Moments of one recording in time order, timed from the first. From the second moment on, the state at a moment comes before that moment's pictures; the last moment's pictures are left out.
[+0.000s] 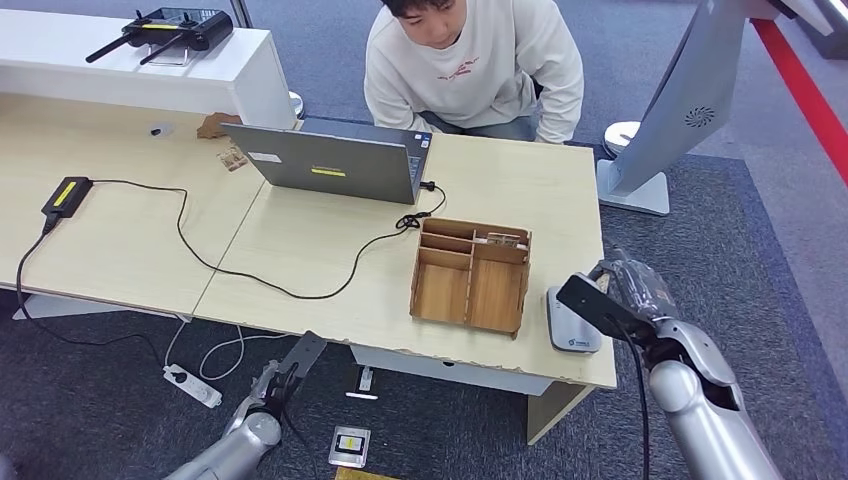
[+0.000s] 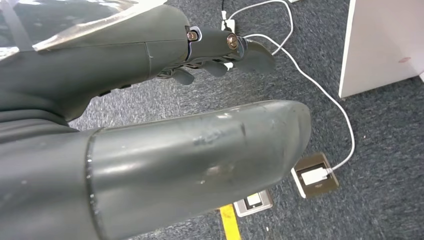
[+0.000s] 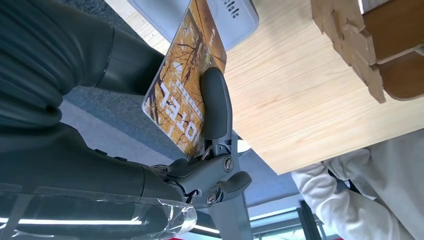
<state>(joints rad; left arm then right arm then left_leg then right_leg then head) -0.37 0.03 -0.53 -0.47 -0.28 0.35 0.01 -0.46 -0.23 0.42 -1.16 0.79 -0.07 0.01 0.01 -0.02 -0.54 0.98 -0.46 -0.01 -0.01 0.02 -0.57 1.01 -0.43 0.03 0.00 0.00</state>
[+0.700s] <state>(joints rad) -0.37 0.03 -0.53 -0.47 -0.26 0.36 0.02 -0.48 -0.15 0.51 -1.09 0.78 -0.02 0.02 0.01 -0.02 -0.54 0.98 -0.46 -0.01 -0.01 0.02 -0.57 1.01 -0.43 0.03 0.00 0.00</state>
